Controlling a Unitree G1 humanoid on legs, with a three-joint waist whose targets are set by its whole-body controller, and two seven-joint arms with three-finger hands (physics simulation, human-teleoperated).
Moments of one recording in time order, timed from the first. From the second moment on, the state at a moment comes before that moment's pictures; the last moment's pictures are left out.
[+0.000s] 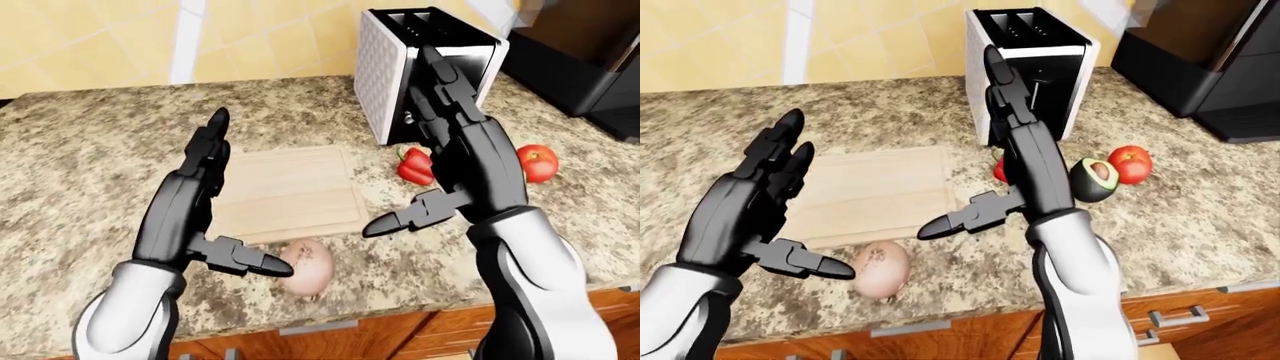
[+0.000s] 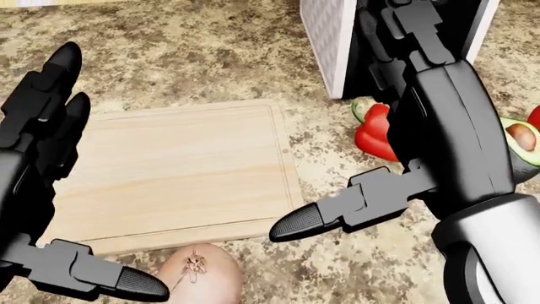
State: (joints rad) left arm -0.24 0.19 0.08 -1.02 0.19 1.06 -0.37; right arm -0.45 -0.08 0.01 -0.89 -0.11 0.93 0.24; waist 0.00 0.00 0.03
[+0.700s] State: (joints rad) left arm -0.13 -0.17 -0.18 -1.02 1.02 0.78 -0.99; right arm -0.43 -0.09 -0.01 -0.86 -0.10 0.90 0.23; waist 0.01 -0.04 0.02
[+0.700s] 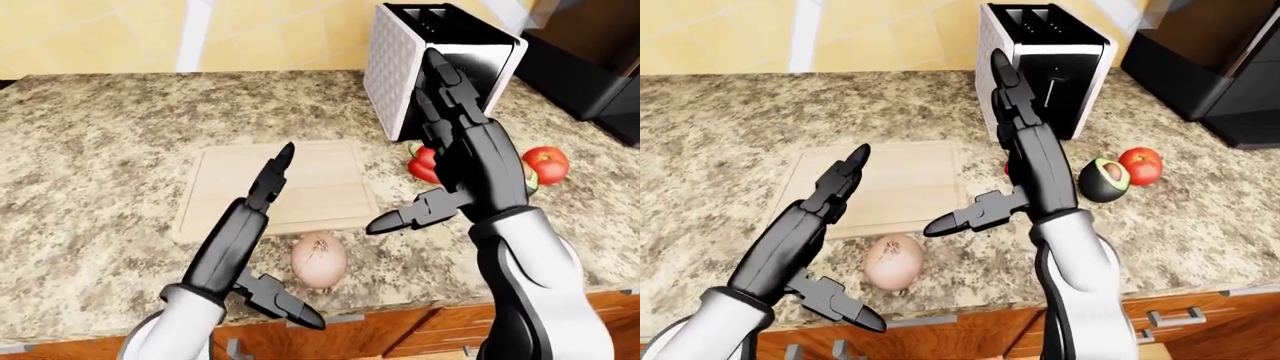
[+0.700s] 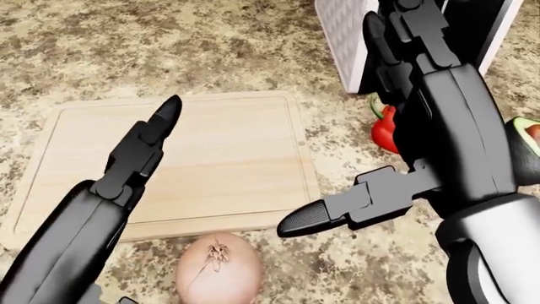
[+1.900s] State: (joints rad) left arm -0.09 -0.03 -0.29 -1.00 0.91 0.85 -0.83; right arm -0.37 -0.10 -0.03 -0.84 -0.09 0.83 0.22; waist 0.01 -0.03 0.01
